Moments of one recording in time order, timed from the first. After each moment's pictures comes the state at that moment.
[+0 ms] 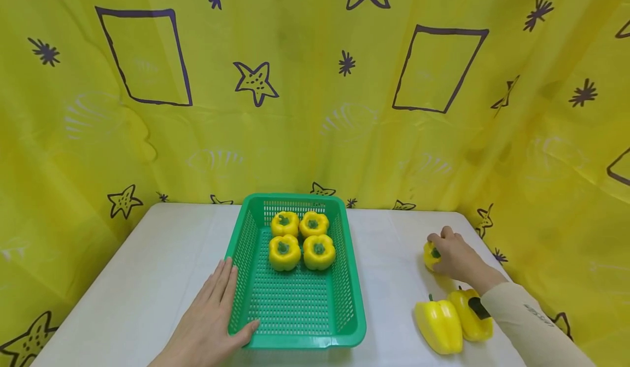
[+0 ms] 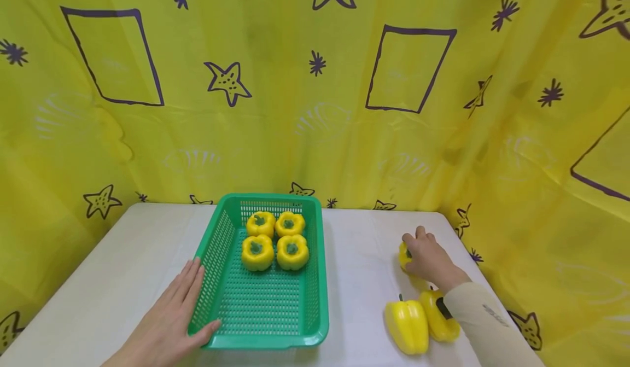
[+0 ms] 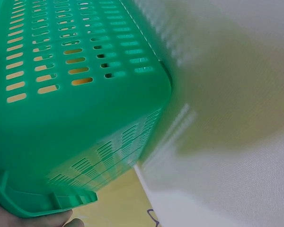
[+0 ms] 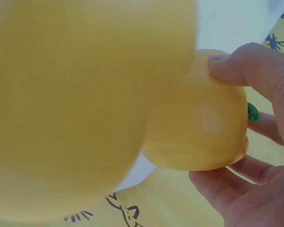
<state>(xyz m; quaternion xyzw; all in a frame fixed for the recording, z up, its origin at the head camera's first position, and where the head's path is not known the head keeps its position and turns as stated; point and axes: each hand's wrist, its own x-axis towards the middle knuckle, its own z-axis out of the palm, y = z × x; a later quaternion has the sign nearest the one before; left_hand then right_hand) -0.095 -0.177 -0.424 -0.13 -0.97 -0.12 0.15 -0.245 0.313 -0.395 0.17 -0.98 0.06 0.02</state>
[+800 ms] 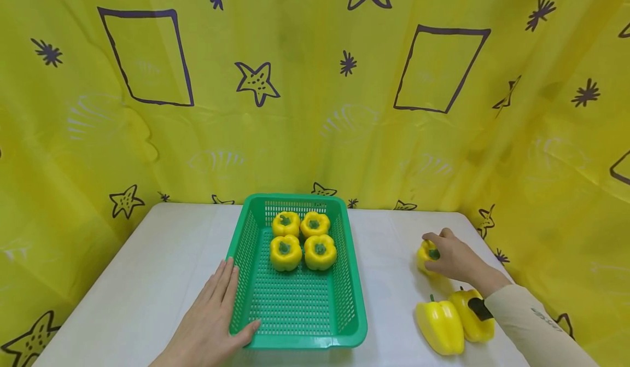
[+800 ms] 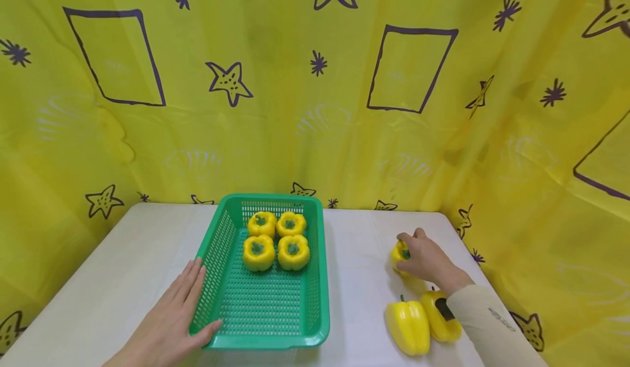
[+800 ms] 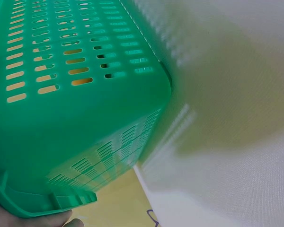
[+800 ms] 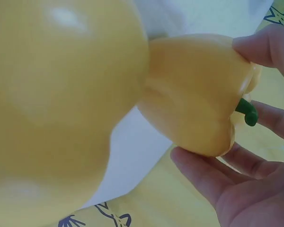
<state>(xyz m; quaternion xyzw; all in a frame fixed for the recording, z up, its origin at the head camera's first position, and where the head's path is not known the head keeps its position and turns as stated) -0.095 -0.178 -0.427 -0.14 -0.97 -0.11 0.16 -0.246 0.305 -0.387 0.14 -0.98 0.13 -0.04</state>
